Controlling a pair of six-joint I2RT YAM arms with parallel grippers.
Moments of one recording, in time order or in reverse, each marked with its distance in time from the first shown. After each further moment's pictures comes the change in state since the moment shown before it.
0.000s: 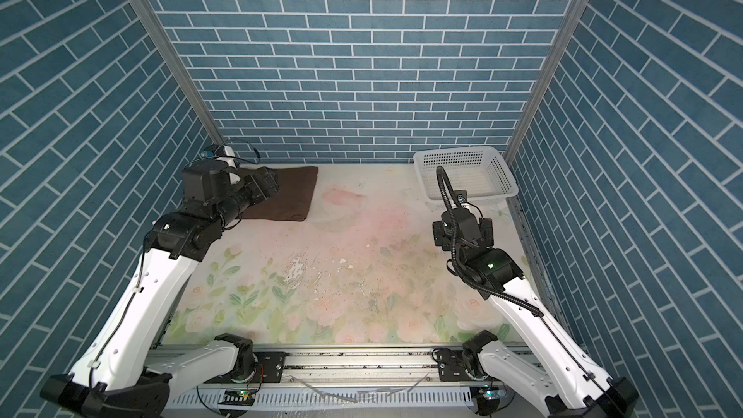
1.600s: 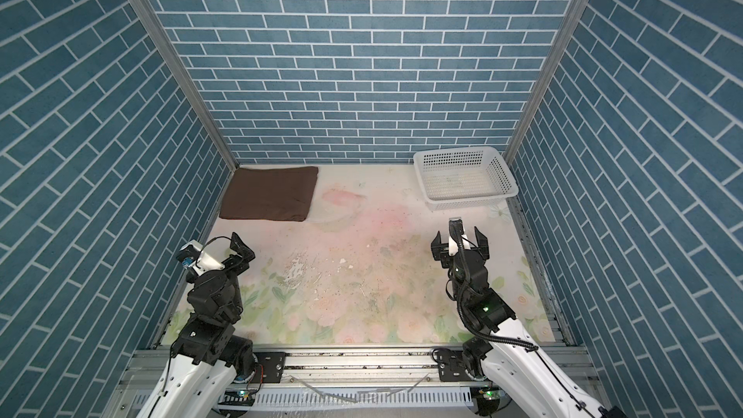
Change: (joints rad) left arm 0.000 -0.716 -1.063 0.613 -0.579 0.156; right arm -0.002 -0.278 -0.596 0.684 -0.039 -0.251
